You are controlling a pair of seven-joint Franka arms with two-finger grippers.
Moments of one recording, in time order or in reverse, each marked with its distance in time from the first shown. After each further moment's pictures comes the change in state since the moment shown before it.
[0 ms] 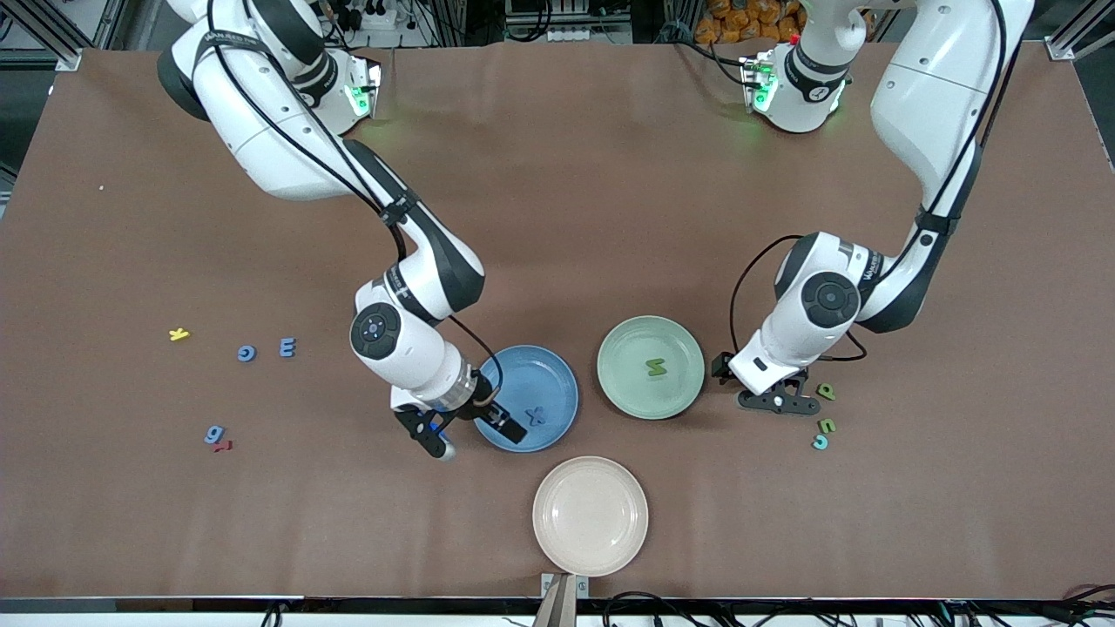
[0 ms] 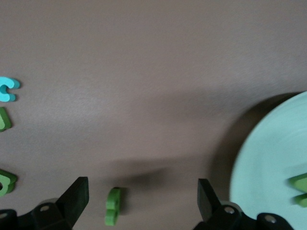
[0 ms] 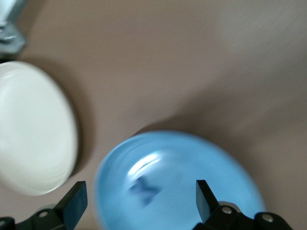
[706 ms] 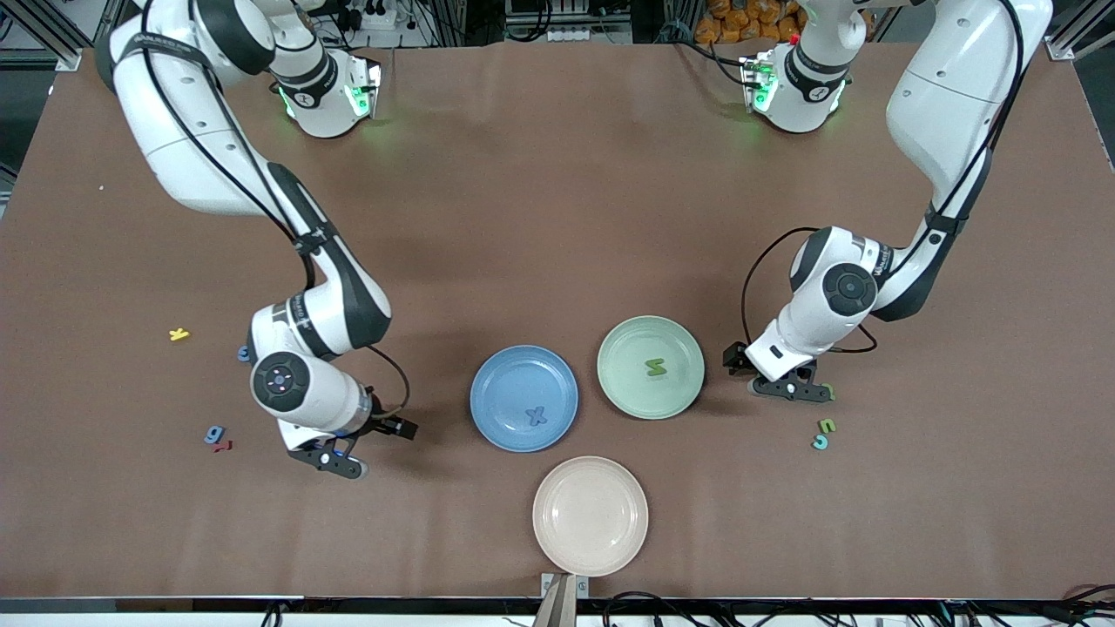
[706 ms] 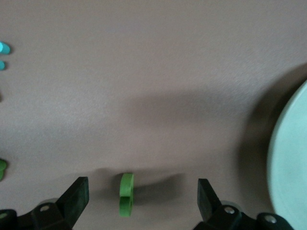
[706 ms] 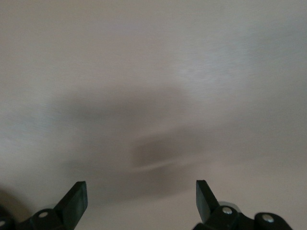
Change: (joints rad) left arm 0.097 -0.008 -0.042 -0.138 0.016 0.138 0.042; right arm -0.215 -0.073 -0.022 -0.111 -0.170 -0.251 -0.489
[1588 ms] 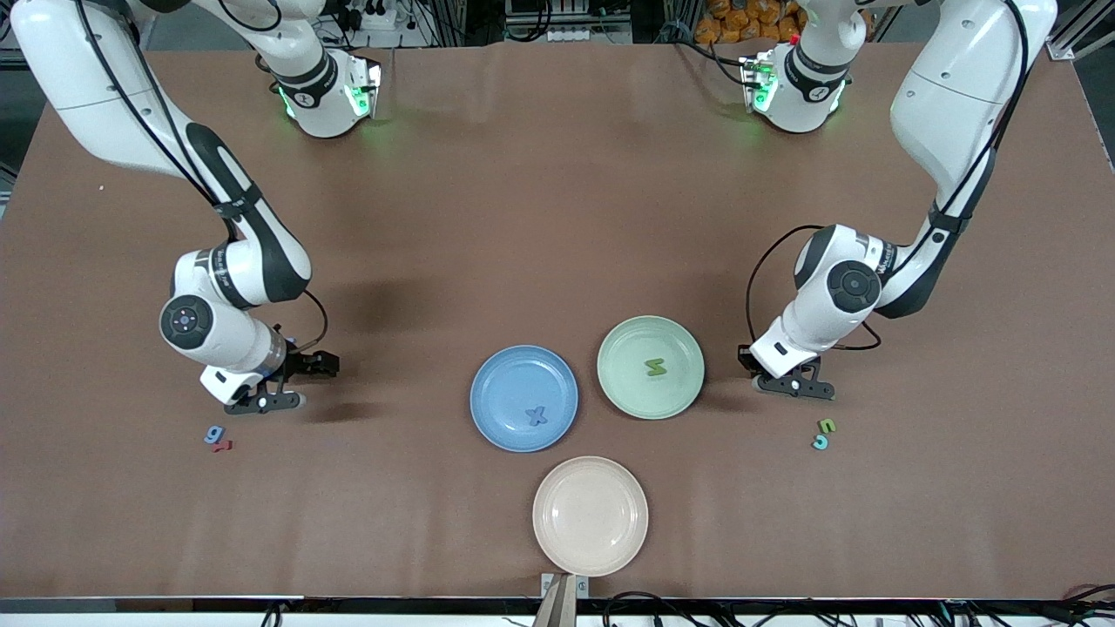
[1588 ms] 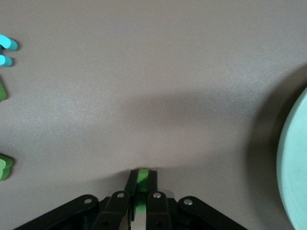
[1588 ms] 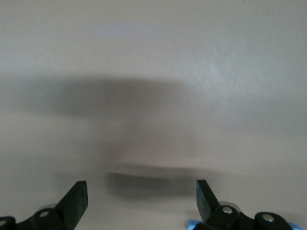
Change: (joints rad) left arm 0.016 -0.005 -0.003 -0.019 0.010 0.017 0.001; right arm -0.267 -0.269 -0.002 -0.597 -0.006 0.296 -0.579
